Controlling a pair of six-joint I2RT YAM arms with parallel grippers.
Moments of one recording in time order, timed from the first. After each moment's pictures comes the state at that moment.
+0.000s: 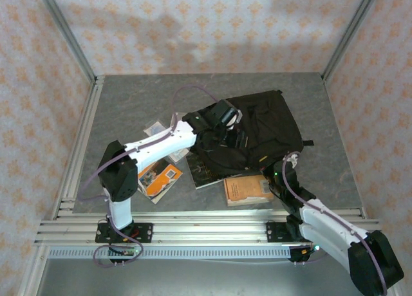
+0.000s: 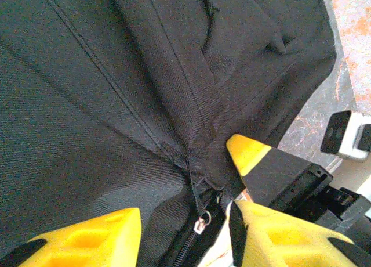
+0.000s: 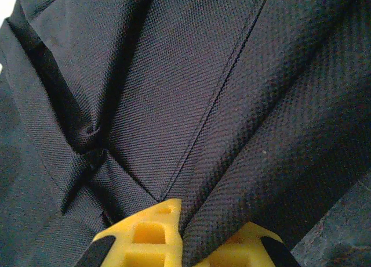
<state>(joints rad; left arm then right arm) -0.81 1.87 1.62 -0.67 0.21 -0.64 0.47 0.75 0.10 0.16 0.18 1.19</state>
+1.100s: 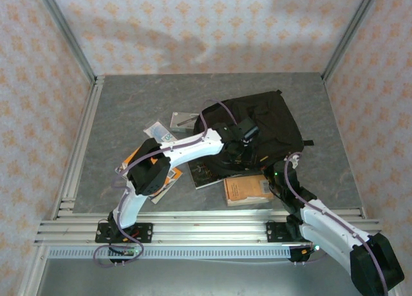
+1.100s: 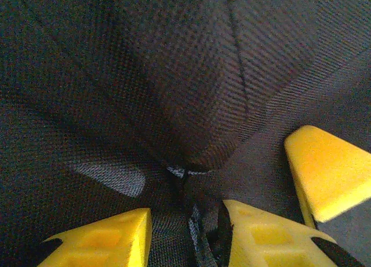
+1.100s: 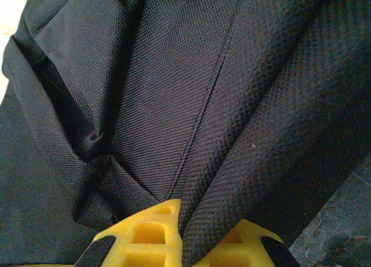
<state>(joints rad) -0.92 2.13 1.78 -0.79 0.16 -0.79 0.47 0.73 0.11 0.11 0.19 1.25</state>
